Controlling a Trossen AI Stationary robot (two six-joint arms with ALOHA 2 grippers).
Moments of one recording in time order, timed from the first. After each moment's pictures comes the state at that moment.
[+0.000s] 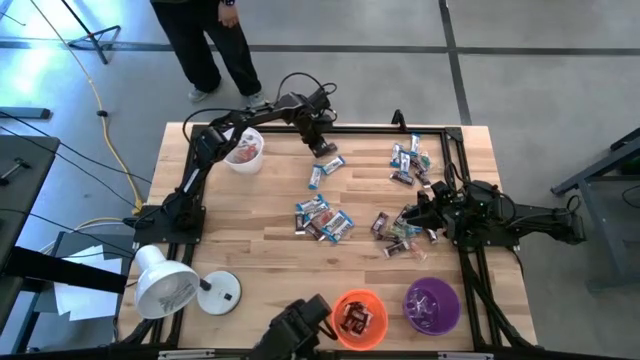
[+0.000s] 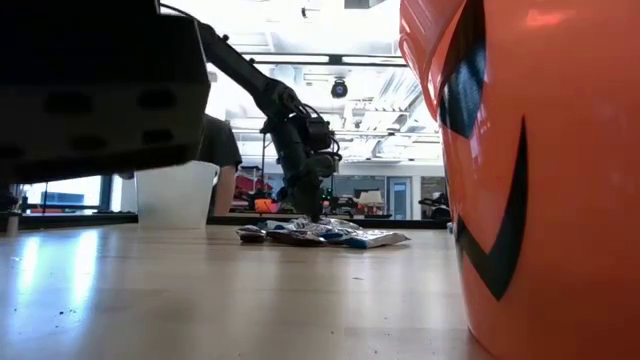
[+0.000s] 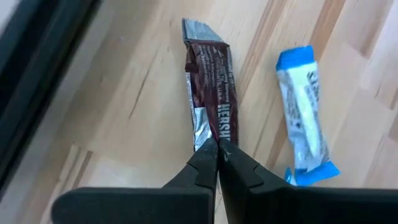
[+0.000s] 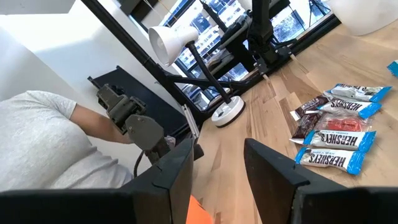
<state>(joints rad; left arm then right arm) 0.68 2.37 1.95 -0.89 0.32 0.17 -0.16 0.03 0.01 0.07 -0.40 0.73</state>
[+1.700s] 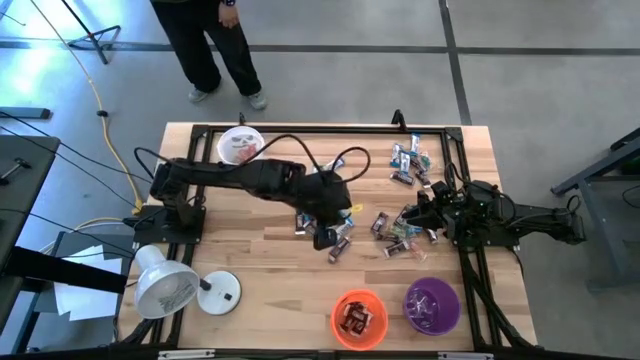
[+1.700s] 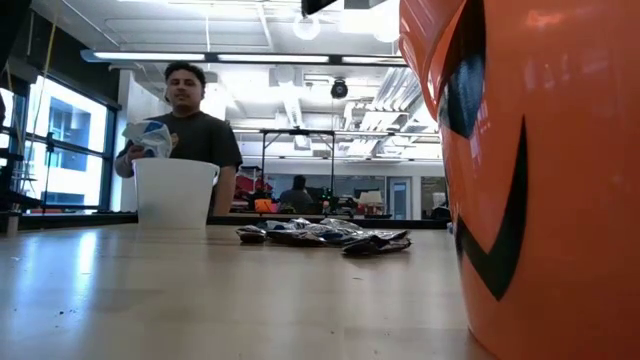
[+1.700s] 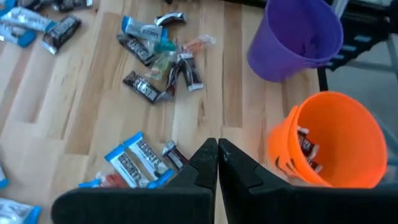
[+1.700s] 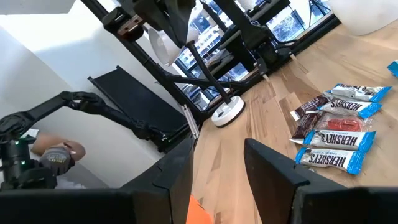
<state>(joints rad) -0.10 1.87 1.95 -0.94 0.02 -0.23 -0.16 0.03 0.01 0.07 -0.40 0.73</state>
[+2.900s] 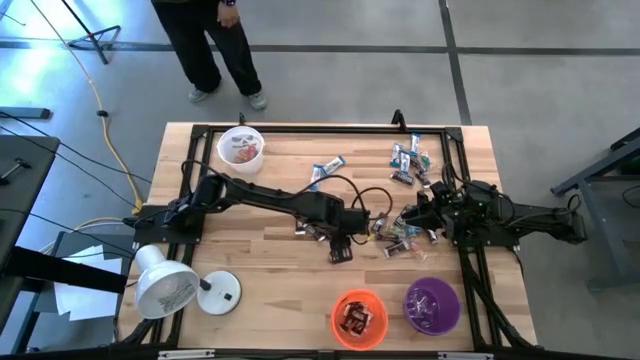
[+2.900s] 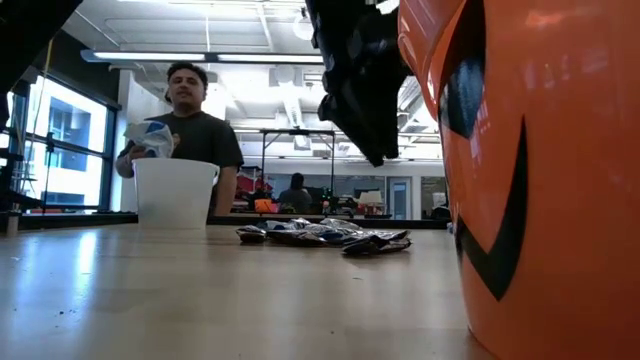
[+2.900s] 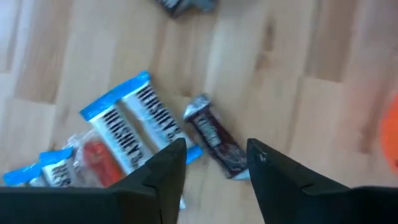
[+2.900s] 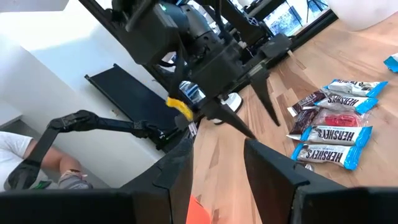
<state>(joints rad) -0.12 2.21 1.95 -0.97 -0.08 -0.30 -0.16 0.05 0.01 0.07 -0.40 0.73</state>
